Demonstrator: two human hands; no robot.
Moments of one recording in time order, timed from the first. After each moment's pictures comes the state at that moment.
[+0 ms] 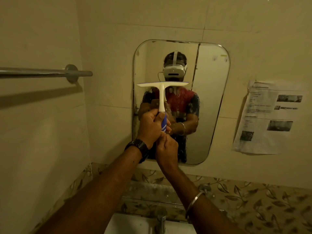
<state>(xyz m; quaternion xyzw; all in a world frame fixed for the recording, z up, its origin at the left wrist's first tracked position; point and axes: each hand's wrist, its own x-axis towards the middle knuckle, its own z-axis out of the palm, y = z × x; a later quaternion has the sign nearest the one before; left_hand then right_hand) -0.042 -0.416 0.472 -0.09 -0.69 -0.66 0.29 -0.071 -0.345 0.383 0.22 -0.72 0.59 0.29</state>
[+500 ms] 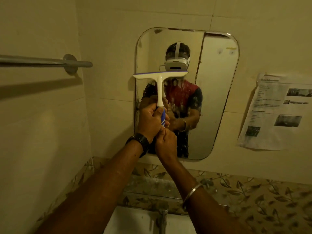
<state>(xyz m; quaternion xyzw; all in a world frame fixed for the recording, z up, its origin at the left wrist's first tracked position) -0.061 -0.431 0.460 -0.06 -0.68 -0.67 0.31 -0.087 -0.360 0.378 0.20 -0.74 0.58 0.28</state>
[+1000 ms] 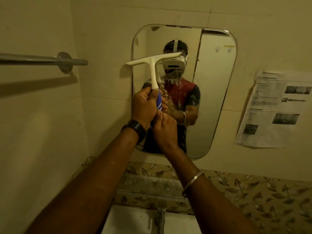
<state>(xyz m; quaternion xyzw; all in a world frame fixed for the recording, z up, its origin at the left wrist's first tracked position) -0.059 -0.435 0.502 -0.08 -0.65 -0.66 0.36 -0.084 -0.357 0.431 0.25 -0.74 0.54 0.32</state>
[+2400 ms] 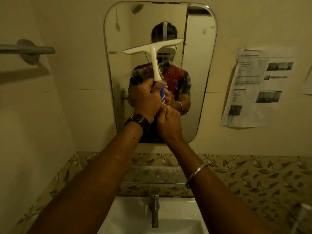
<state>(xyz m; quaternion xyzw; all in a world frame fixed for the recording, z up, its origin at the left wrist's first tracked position) -0.069 -0.373 0.491 -0.07 -0.70 -0.62 0.35 -0.098 -0.295 0.412 0.22 -0.73 0.55 0.34</state>
